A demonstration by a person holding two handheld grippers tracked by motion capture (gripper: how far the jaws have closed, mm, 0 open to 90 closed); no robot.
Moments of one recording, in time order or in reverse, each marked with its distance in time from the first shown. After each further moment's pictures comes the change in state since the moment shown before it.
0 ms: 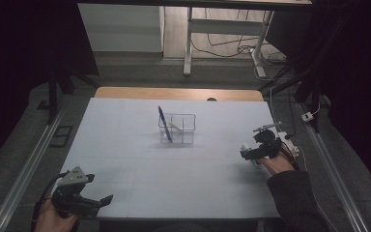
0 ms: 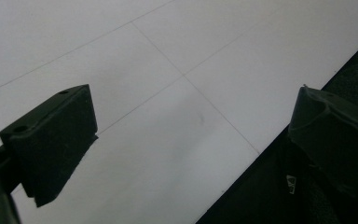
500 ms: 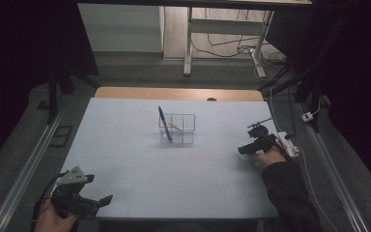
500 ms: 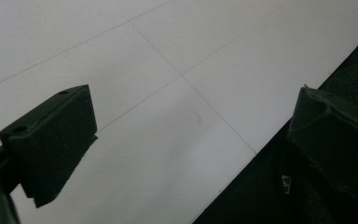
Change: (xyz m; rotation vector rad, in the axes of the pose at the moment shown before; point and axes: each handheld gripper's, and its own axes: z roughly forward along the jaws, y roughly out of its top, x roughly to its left) left arm 0.001 -0.001 0.000 -0.001 -0.013 -0.009; right arm -0.009 0.013 0.033 0.096 -0.033 -0.008
